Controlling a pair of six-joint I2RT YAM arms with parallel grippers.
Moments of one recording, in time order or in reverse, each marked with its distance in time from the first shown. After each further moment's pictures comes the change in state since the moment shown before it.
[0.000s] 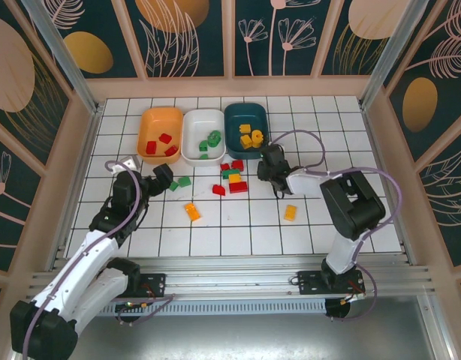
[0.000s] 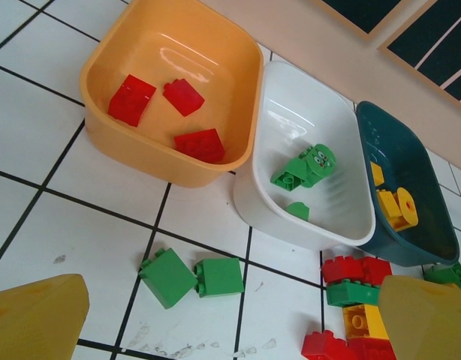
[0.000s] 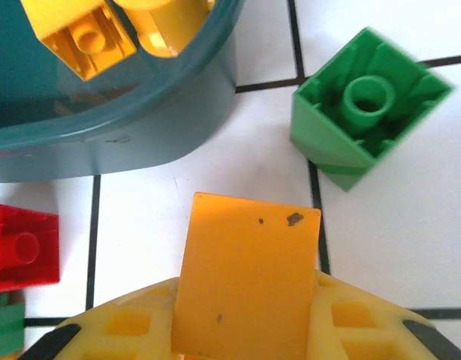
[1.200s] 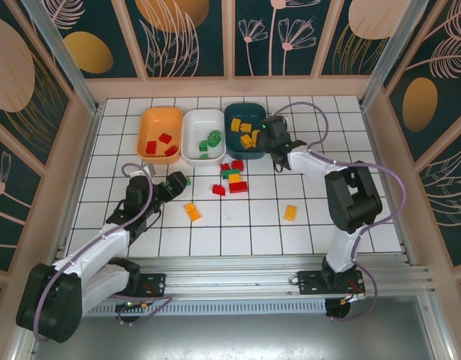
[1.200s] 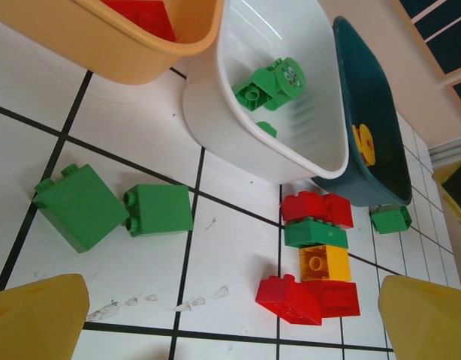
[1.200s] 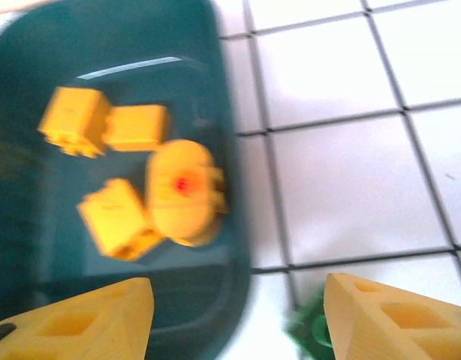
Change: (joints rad) left arm 0.000 0.202 -0.172 0.347 0.250 -0.161; right arm -0.091 0.080 0.306 -0.151 0.043 -0.057
